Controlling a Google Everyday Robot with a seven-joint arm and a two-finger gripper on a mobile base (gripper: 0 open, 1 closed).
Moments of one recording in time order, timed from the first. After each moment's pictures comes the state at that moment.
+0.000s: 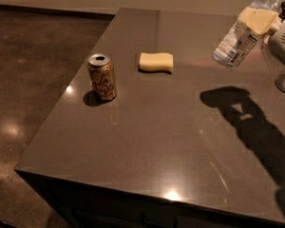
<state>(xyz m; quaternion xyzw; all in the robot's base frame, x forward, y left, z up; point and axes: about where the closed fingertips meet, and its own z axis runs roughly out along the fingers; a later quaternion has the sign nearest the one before) 0.592 -0.277 1.026 -0.73 0.12 -0.63 0.26</state>
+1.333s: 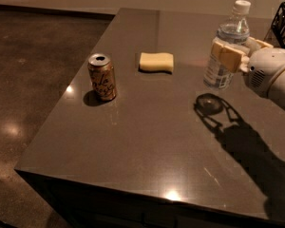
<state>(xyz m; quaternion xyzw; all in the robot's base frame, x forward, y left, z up) 0.560 -0.219 0.989 -0.71 -0.11 -0.69 0.14</state>
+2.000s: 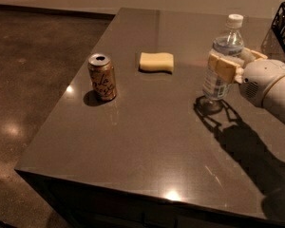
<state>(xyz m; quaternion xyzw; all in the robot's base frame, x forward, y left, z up) 0.555 -0.215 0.963 -0.72 -0.13 -0.67 0.12</state>
